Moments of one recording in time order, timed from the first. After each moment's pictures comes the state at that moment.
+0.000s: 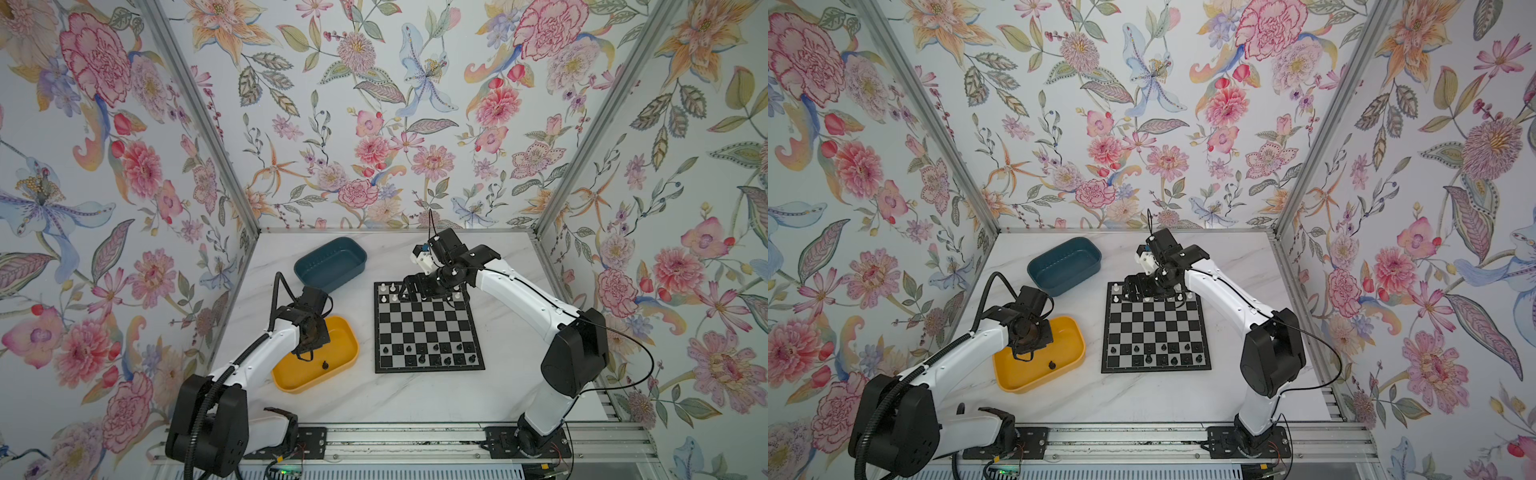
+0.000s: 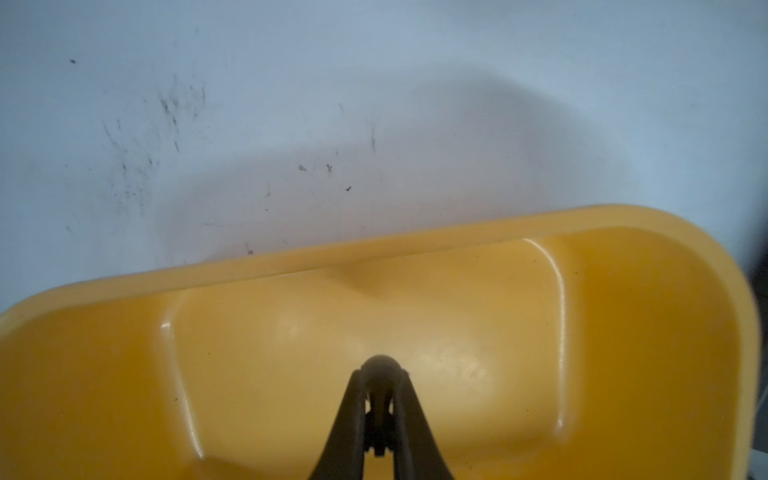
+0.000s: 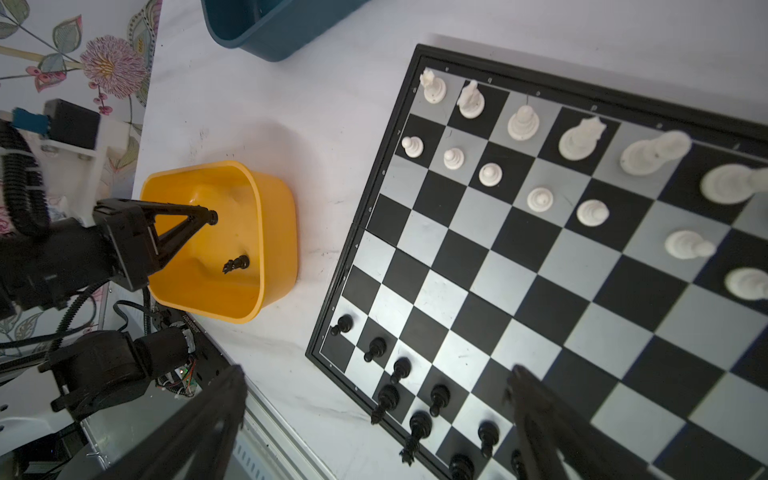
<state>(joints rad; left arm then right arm) -0.30 1.28 0.81 -0.82 -0.15 -0.60 0.60 1.74 1.57 -0.92 -0.38 0.28</state>
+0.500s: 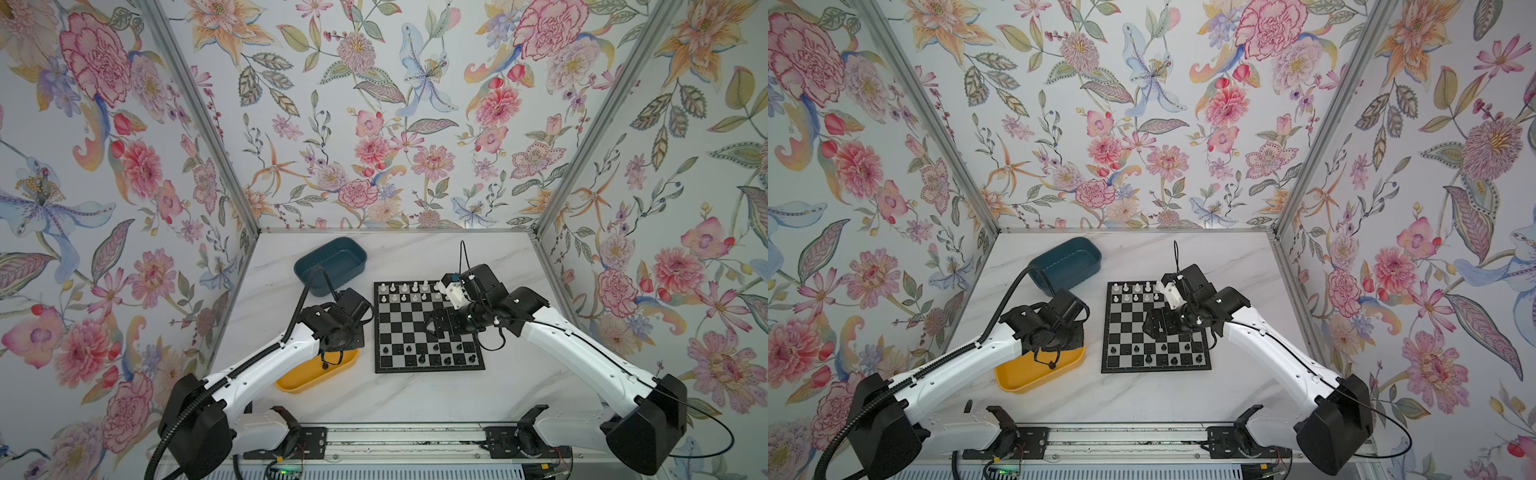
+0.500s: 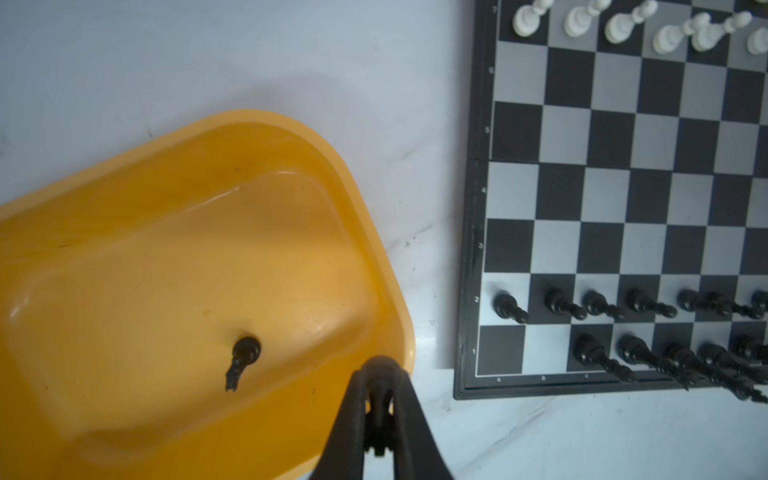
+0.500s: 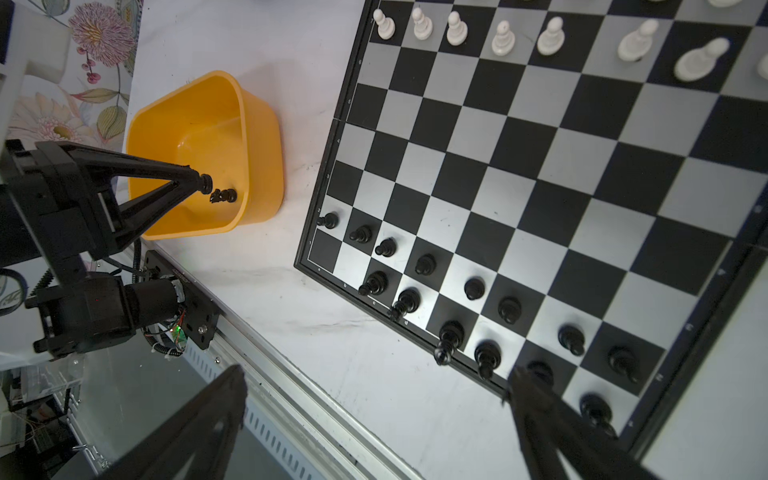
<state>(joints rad) -0.75 1.27 0.96 -0.90 -0.16 -0.77 0.63 1.25 1.11 -0.88 -0.31 0.39</state>
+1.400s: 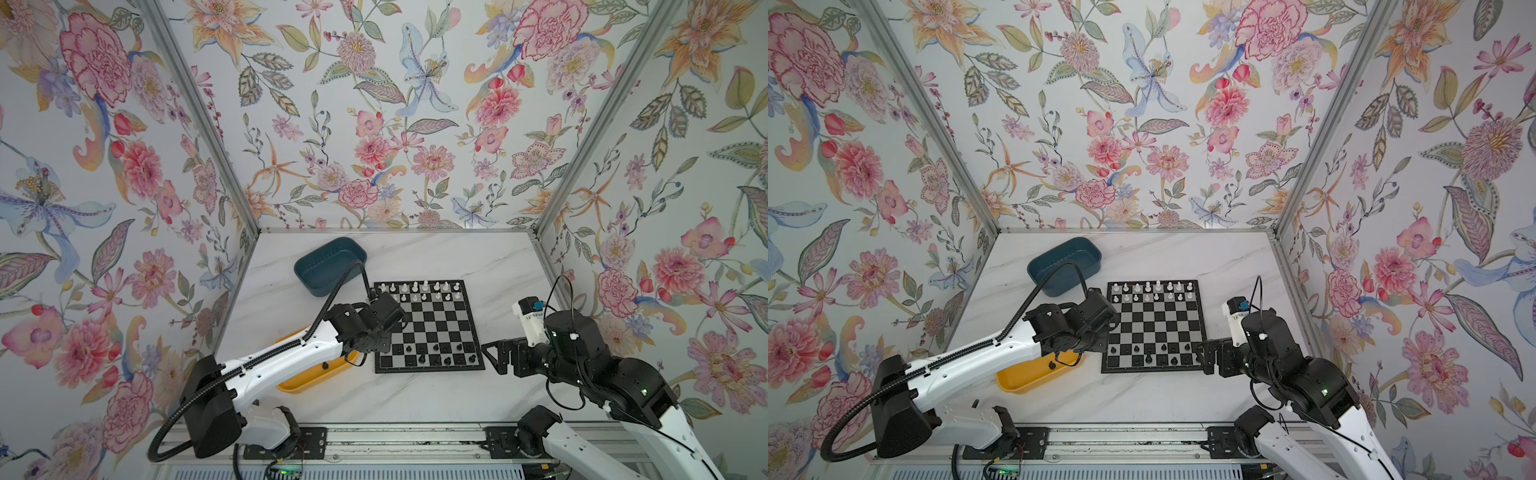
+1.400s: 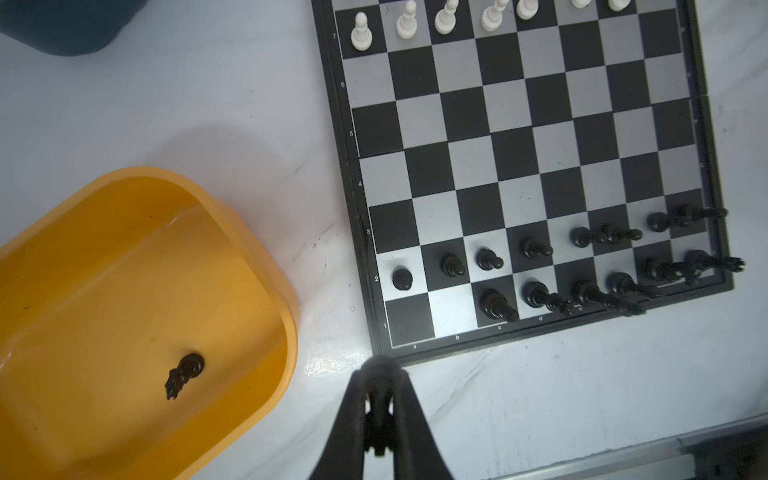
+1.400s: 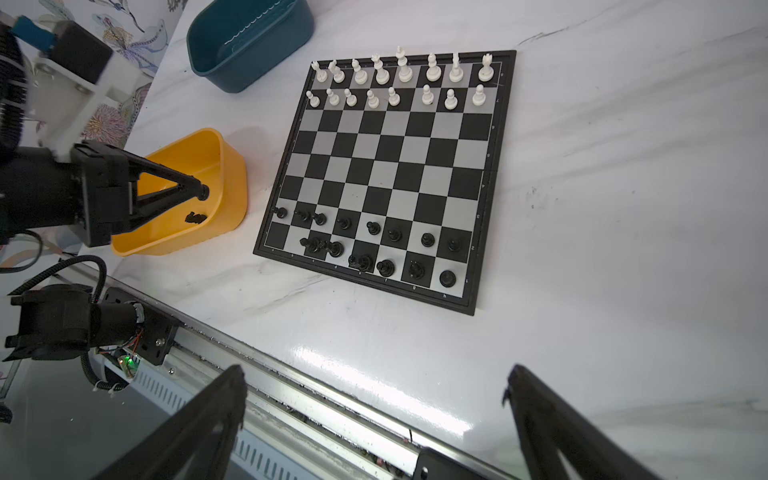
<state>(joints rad) -0.97 1.34 1.16 -0.97 -0.26 -0.78 0.60 0.68 1.08 -1.23 -0.05 0.41</state>
